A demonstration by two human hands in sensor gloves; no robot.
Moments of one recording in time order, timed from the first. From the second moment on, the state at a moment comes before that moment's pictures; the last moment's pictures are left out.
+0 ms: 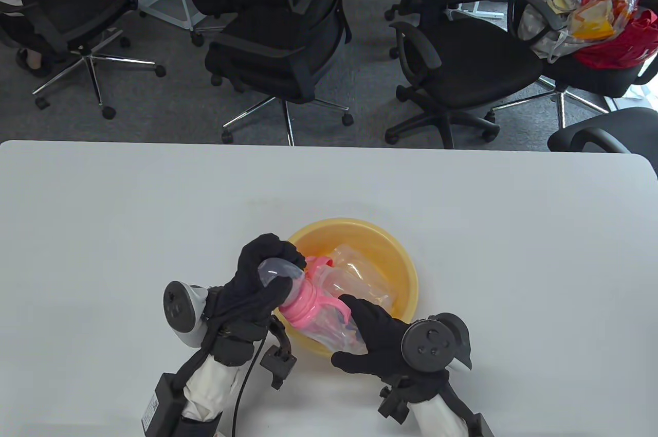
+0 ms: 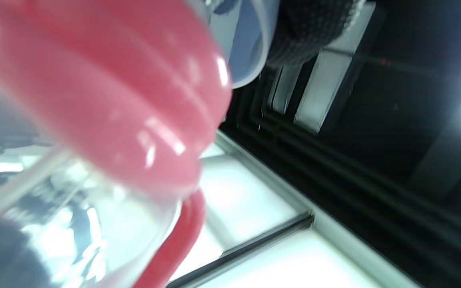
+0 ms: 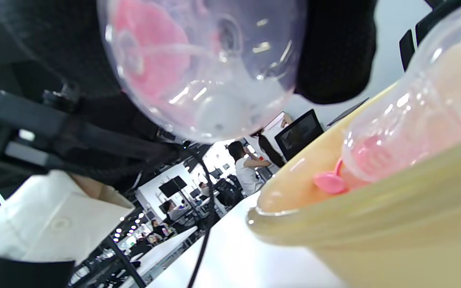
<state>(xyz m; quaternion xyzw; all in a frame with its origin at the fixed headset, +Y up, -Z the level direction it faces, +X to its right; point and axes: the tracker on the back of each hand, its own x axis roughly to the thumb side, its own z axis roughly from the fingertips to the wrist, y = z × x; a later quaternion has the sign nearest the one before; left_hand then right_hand) -0.175 -0.647 -0.275 0.12 -0.30 0.74 0.60 0.103 -0.679 -0.233 0.34 -0.05 0.87 0.37</state>
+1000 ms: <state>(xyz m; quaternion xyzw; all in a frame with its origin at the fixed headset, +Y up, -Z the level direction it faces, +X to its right) -0.131 -0.689 -0.295 0.00 -0.31 0.35 0.88 0.176 -0.699 -0.256 0.23 -0.05 0.77 0.59</state>
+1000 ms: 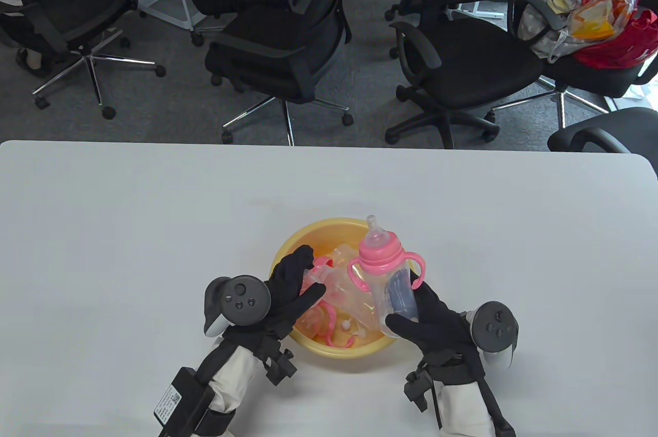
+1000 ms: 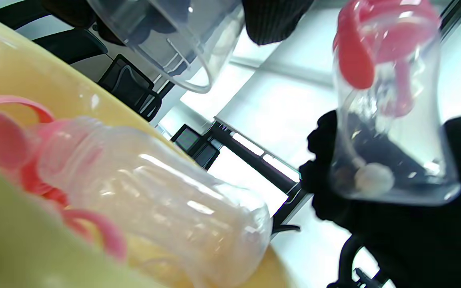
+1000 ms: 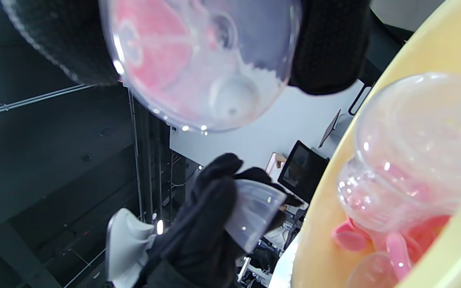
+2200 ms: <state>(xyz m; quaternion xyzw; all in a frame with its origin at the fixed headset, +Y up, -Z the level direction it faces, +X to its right) -0.134 -0.705 -0.307 -0.06 -0.31 0.31 0.90 0.178 -0.697 -0.255 0.23 -0.04 0.77 0.60</state>
